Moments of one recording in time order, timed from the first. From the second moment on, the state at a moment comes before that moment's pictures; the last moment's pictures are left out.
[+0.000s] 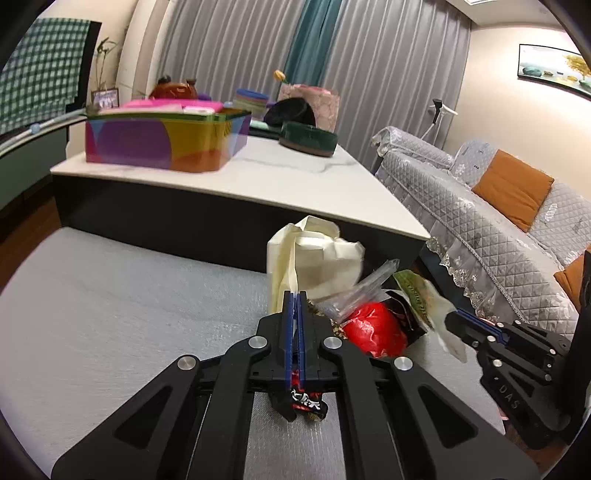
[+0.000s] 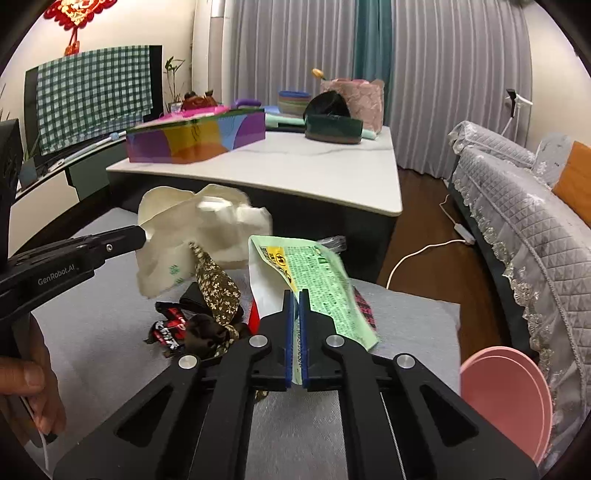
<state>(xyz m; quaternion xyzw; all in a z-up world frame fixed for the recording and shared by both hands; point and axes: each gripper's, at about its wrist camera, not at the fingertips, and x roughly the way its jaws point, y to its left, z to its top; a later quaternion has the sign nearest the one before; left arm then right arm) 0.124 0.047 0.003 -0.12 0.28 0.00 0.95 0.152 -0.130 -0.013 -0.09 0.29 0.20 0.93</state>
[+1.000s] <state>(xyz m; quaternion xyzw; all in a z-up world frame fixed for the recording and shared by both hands) 0.049 0.011 0.048 -0.06 0.24 -0.03 0.97 0.049 -0.224 0.060 -0.03 0.20 0.15 0.97</state>
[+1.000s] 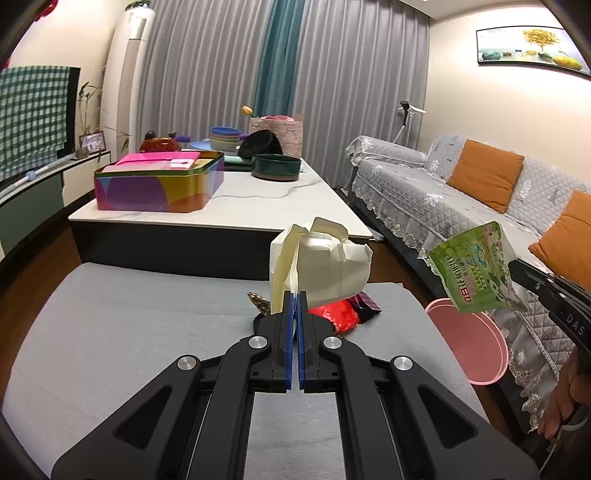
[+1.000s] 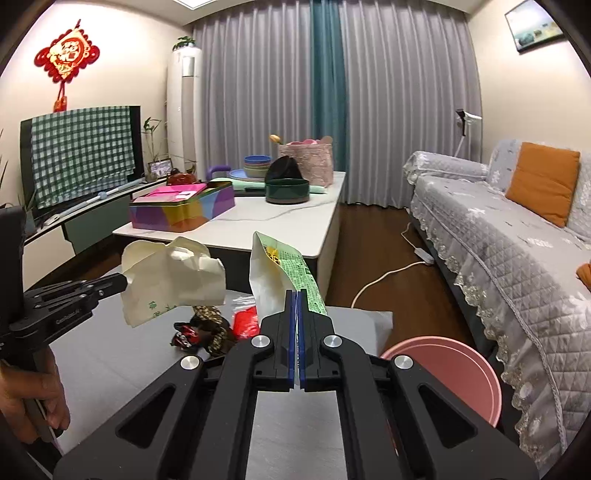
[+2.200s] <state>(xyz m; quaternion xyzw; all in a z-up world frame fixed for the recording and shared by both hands) 0.072 -0.068 0.043 -0.04 0.25 -0.10 0.96 0.056 -0.337 0.063 0.03 0.19 0.04 0.98</state>
